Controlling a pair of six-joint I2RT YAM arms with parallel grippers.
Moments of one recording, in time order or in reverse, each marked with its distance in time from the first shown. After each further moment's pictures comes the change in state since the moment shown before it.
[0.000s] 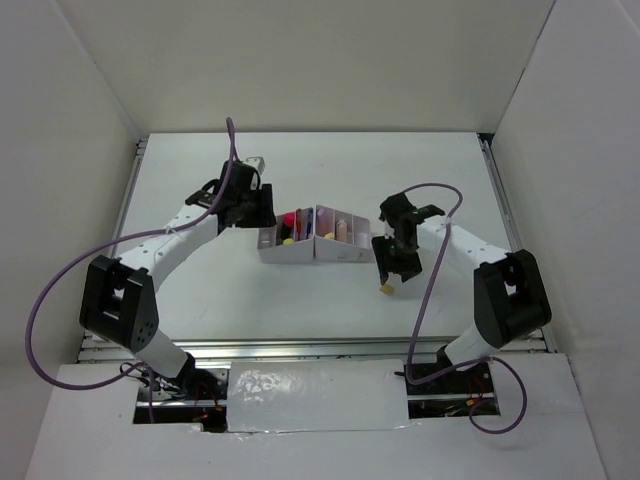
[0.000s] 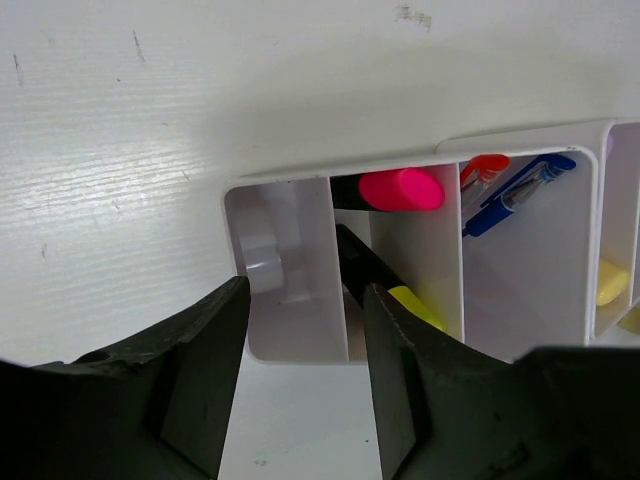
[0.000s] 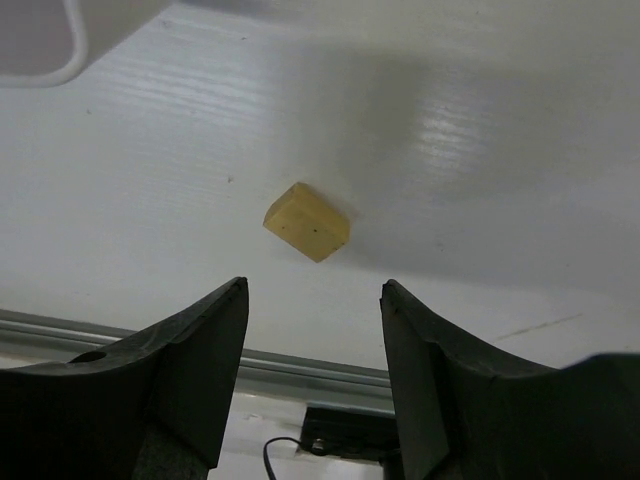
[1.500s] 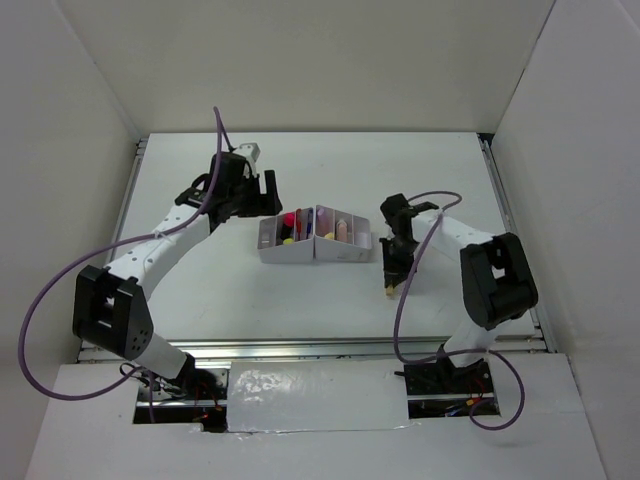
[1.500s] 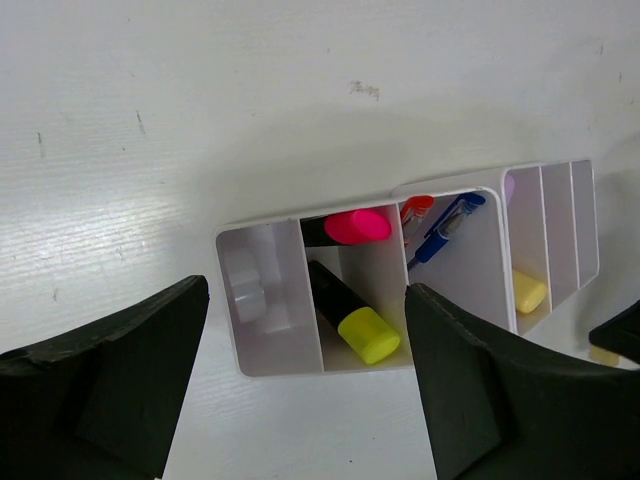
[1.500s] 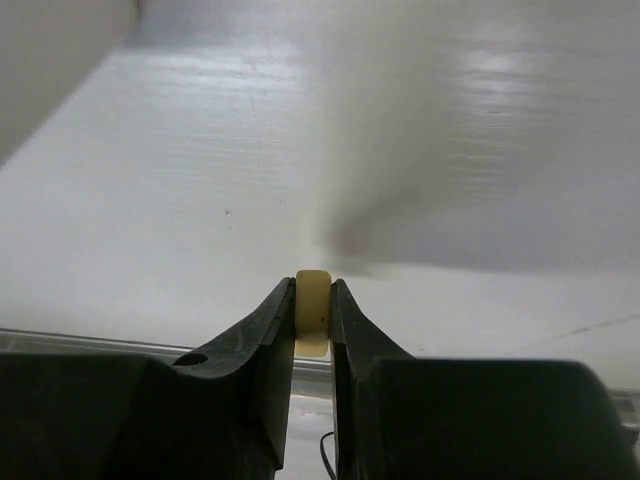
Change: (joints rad) left arm 0.021 -0.051 0.026 0.057 0.035 0.004; right arm -0.040 0.147 0.022 -0.013 -0.056 0.169
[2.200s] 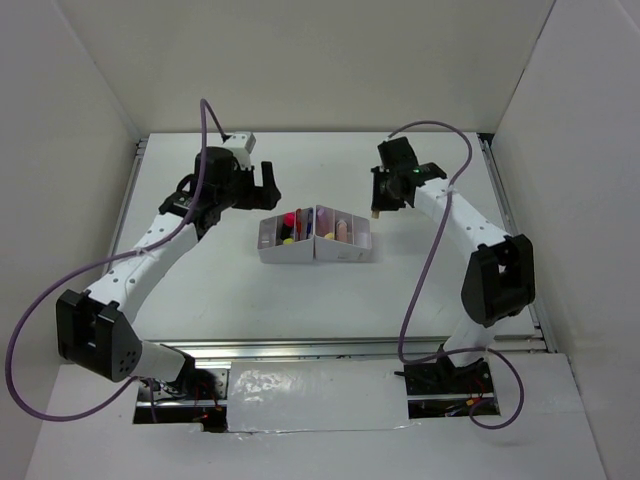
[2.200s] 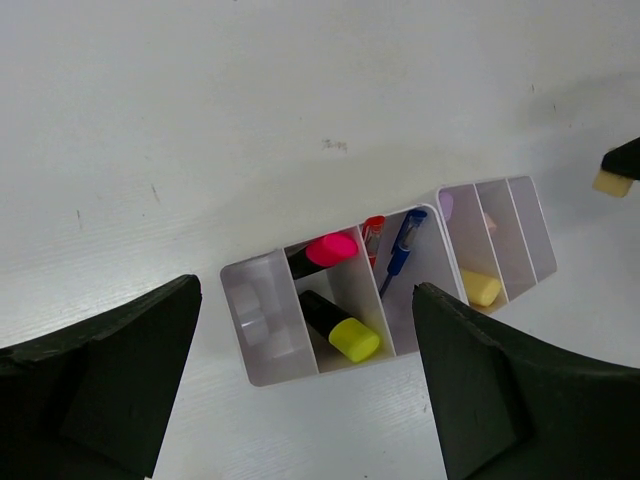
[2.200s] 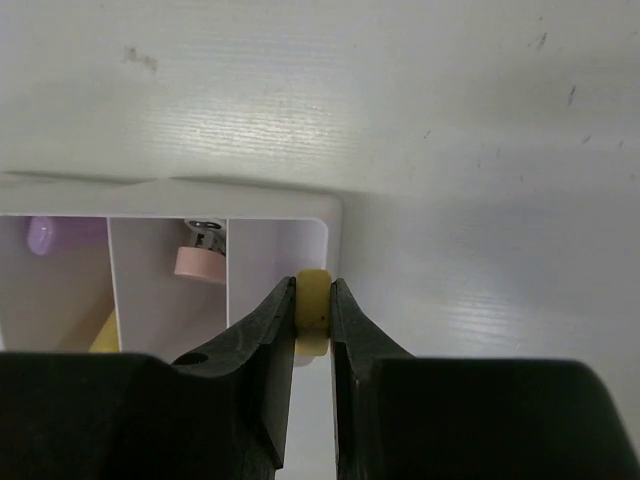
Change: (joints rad) left arm -0.006 -0.121 -0.005 0.059 0.013 0.105; right arm 0.002 -0.023 0.409 0.180 0.154 -0.044
